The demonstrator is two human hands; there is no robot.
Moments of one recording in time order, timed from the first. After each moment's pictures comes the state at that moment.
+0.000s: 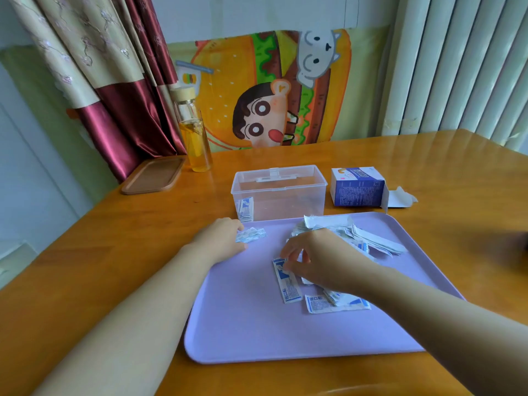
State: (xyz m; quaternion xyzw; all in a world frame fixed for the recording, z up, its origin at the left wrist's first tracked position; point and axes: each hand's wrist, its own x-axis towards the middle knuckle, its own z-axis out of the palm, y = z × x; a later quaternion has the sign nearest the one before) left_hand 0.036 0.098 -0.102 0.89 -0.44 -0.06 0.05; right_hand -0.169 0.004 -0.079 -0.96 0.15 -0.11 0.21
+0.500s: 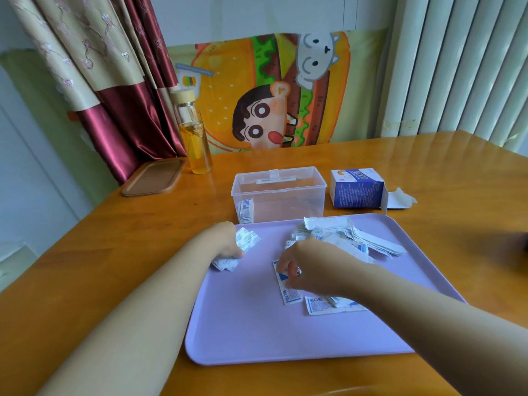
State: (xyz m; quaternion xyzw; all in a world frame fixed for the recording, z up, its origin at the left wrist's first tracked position) left_hand 0.032 0.092 -0.089 0.91 -0.39 -0.14 -0.02; right_hand -0.164 0.014 -0.073 -0.98 0.13 0.00 0.15
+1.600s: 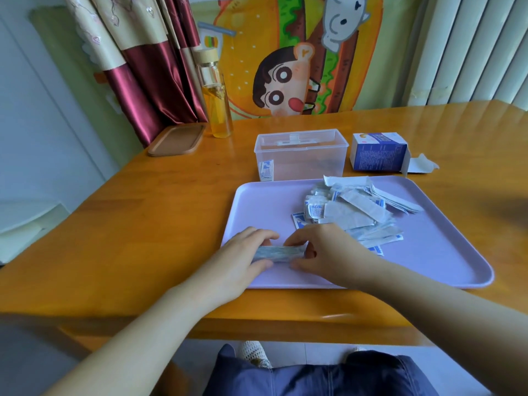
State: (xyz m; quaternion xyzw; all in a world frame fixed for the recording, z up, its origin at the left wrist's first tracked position) left_hand -0.078 0.208 -0.110 0.81 -0.53 -0.10 0.24; right_hand -0.192 0.058 -0.108 -0.95 0.11 -0.11 0.28
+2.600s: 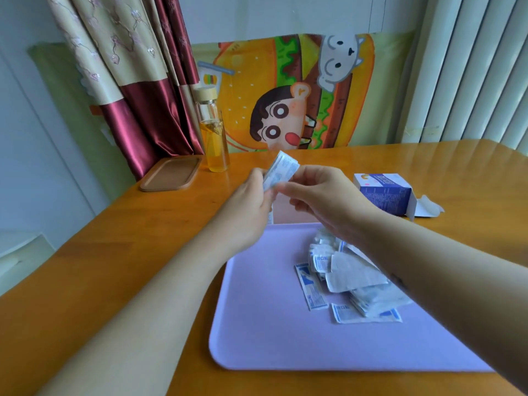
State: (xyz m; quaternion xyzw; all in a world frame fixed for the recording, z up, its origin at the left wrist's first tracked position) left_hand -0.028 0.129 -0.014 0.80 -0.48 -0.01 0.37; right_hand -0.109 0.013 -0.016 -0.74 0.14 -0.27 0.60
